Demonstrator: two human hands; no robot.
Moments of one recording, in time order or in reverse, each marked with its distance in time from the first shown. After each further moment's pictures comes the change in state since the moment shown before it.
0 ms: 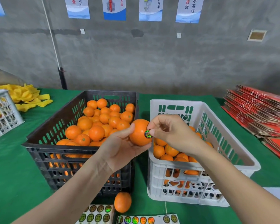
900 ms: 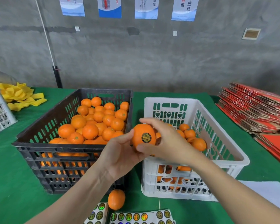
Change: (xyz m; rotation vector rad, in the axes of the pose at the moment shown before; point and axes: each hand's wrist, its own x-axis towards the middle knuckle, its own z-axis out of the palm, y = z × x) left_hand -0.005 -0.029 0.012 -0.085 -0.112 -0.036; right_hand -0.023 0.022 0.003 -0.214 -0.053 0.057
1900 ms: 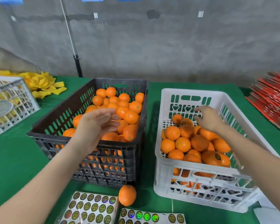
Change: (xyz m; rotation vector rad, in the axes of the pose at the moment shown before) left_hand 0.006 0.078 -0.061 0.653 0.455 0.458; right_hand 0.098 0.194 -0.043 -0.485 0.140 0.286
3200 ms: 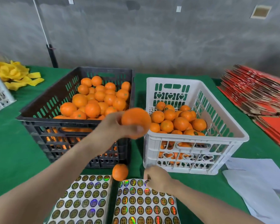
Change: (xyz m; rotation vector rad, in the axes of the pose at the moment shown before) left_hand -0.065 -0.015 0.030 0.202 -0.541 0.036; right_hand -0.213 -0.100 0.143 0.055 -0.591 -0.156
